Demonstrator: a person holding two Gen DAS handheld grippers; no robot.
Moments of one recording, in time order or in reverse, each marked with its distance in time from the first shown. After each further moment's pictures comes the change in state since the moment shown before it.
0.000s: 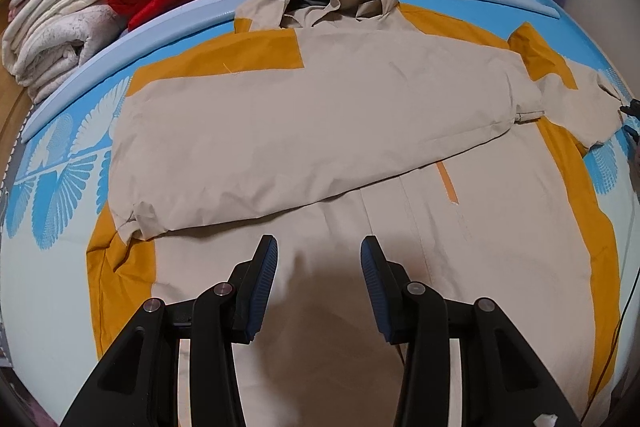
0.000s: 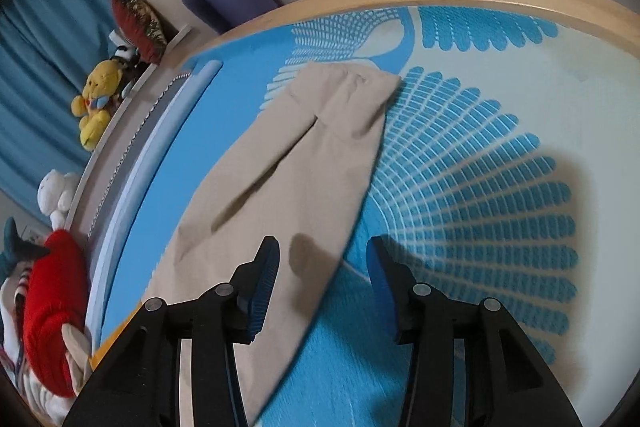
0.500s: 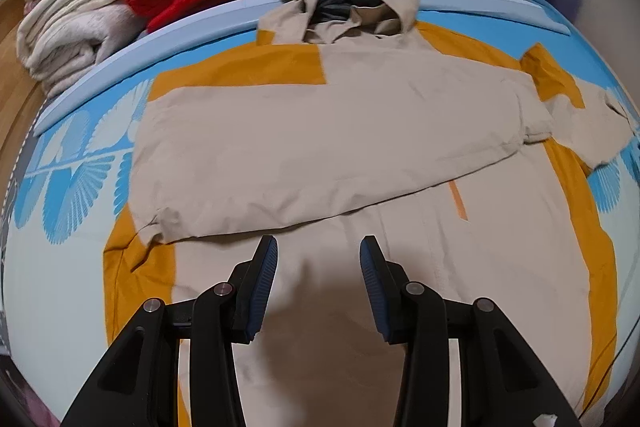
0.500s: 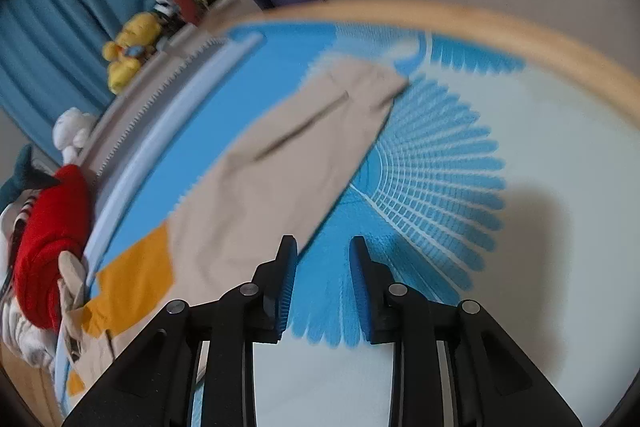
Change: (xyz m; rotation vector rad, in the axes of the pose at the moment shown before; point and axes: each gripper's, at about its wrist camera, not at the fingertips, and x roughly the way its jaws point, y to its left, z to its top) left arm -0.012 0.007 0.004 -0.031 -0.035 0.031; right arm -0.064 0.003 -0.028 -0.158 0.099 0.000
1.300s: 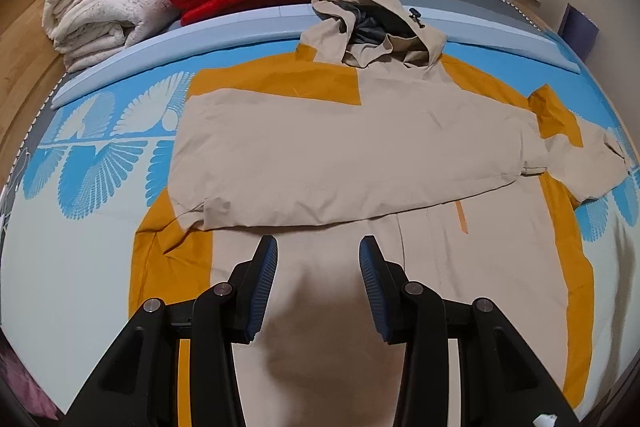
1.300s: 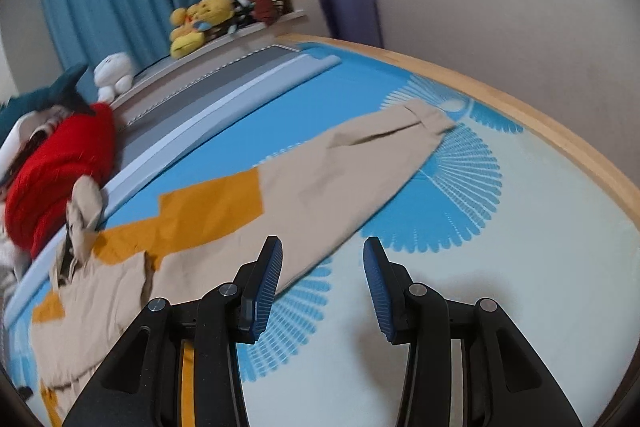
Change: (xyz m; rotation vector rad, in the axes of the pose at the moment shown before) left arm -0.036 0.037 0.001 -0.119 -0.016 0.000; right arm -0.135 0.110 -0.103 -0.301 -0.162 -0.040
